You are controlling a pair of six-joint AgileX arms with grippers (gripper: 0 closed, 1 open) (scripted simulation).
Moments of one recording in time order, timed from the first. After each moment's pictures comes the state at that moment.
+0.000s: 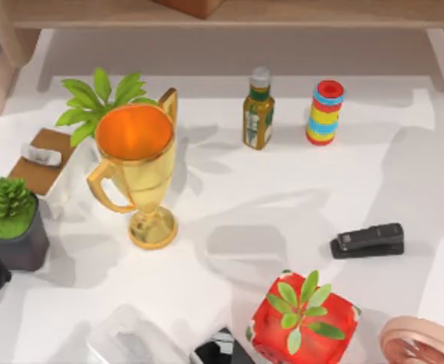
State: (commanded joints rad) left arm 0.00 0.00 0.00 0.00 0.00 0.00; right arm -0.39 2.56 2.37 -1.22 -0.11 -0.59
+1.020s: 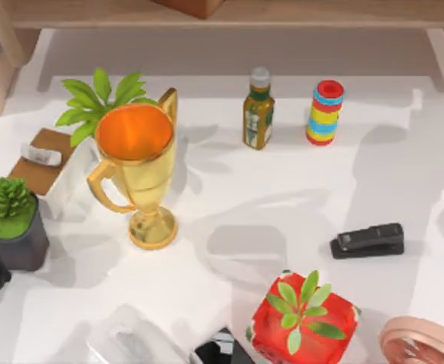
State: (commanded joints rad) left arm 0.00 0.00 0.00 0.00 0.00 0.00; right arm -0.39 2.57 2.54 -1.39 -0.11 -0.60
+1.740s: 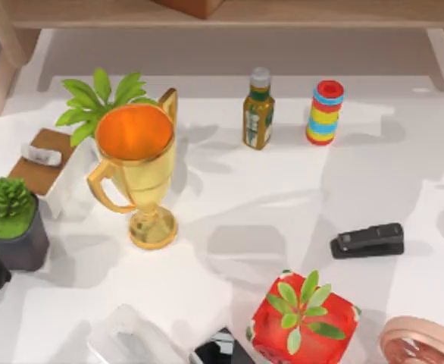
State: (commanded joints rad) left arm 0.00 0.00 0.00 0.00 0.00 0.00; right arm -0.37 2.46 2.46 -1.32 -0.15 -0.57
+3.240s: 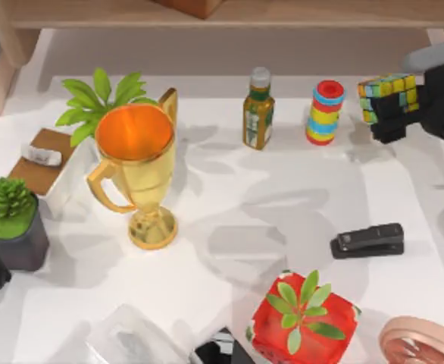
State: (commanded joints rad) left arm 0.00 0.00 0.00 0.00 0.00 0.00; right arm 0.11 1.98 0.96 0.50 -0.24 -0.13
